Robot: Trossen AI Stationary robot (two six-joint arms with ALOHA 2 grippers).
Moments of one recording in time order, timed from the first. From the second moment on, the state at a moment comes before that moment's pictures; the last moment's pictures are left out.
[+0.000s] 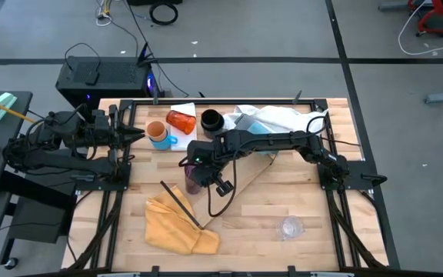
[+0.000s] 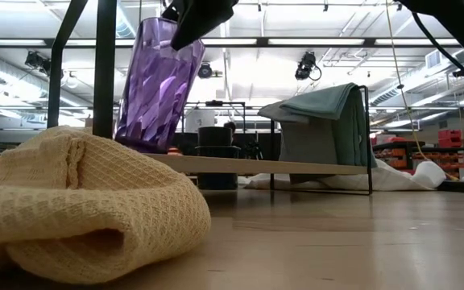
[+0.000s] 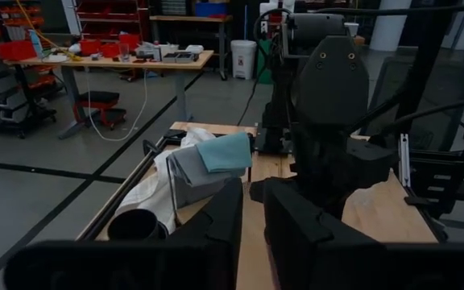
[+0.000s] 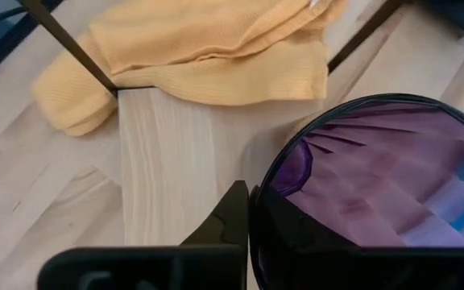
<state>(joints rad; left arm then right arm) 0.00 0.48 0.97 -0.61 -0.18 -0.04 0.08 2.25 2.35 -1.19 -0.24 -0.53</state>
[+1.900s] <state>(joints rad) 0.00 0.48 0.97 -0.62 -0.18 -0.03 0.10 2.25 2.35 -1.05 -0.24 -0.56</state>
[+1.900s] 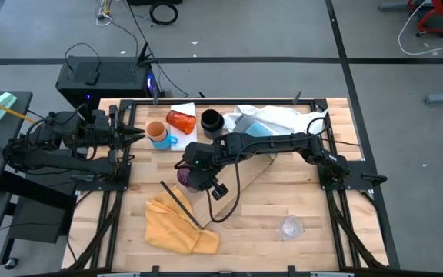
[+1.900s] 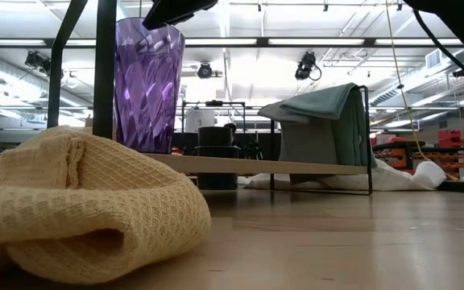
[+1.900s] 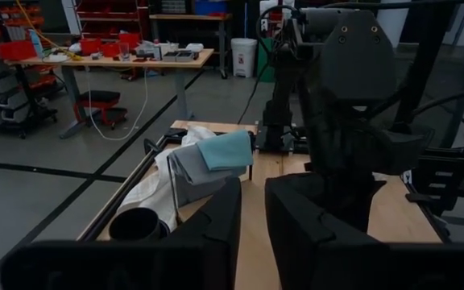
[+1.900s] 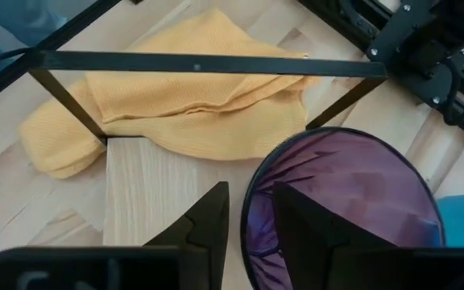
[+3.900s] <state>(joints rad) 0.00 0.48 0.97 -0.64 -0.18 -0.04 -0.05 2.12 2.07 -0.96 -0.19 -0.47</state>
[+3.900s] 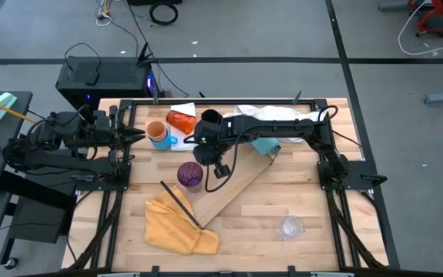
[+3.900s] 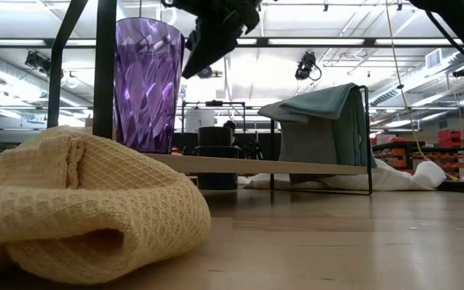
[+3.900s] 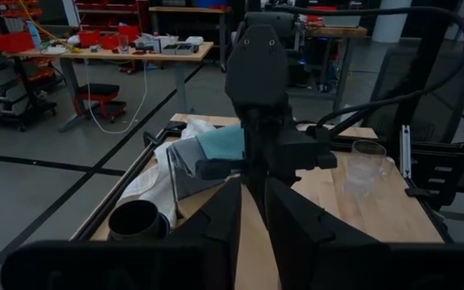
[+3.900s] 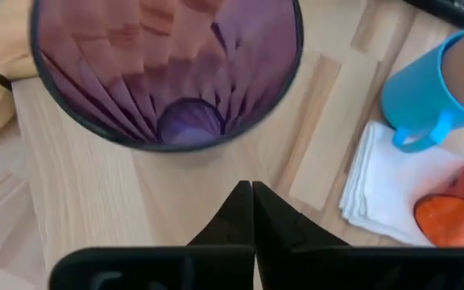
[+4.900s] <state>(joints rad) 0.00 0.48 0.97 -0.64 -0.20 -0.04 -0.03 2.12 2.07 -0.92 -0.27 -0.46</state>
